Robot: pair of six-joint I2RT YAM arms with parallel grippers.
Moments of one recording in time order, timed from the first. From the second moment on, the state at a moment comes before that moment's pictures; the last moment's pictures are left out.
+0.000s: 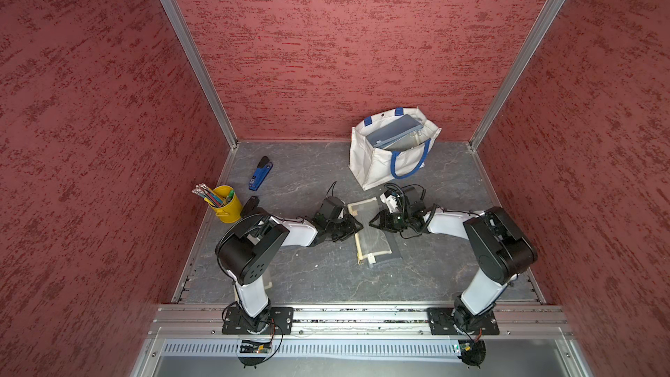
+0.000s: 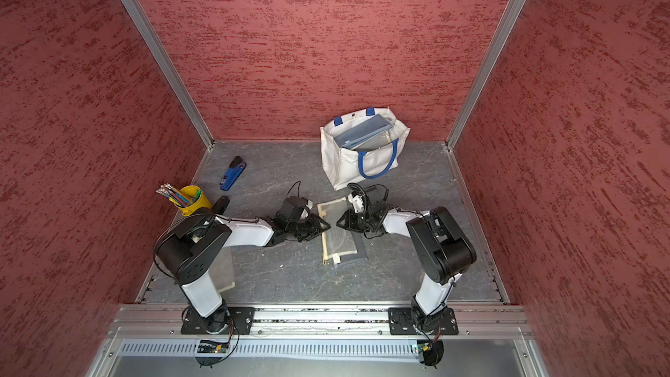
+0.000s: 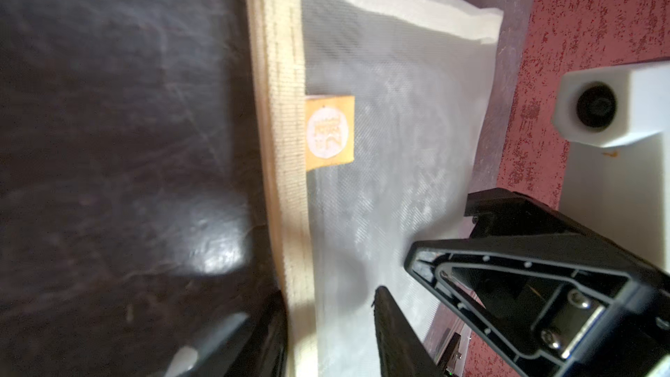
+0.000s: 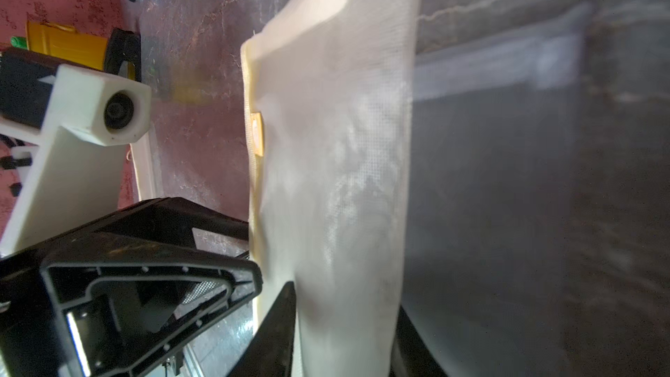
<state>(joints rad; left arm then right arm) -0.67 1.77 0.75 0.25 0.37 -1.06 0.43 1.72 0.79 0.00 -0.60 0.55</state>
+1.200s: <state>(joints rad) -0.71 1.11 0.90 -0.39 0.11 -0.71 0.27 1.88 1.89 -0.31 -0.14 0.94</state>
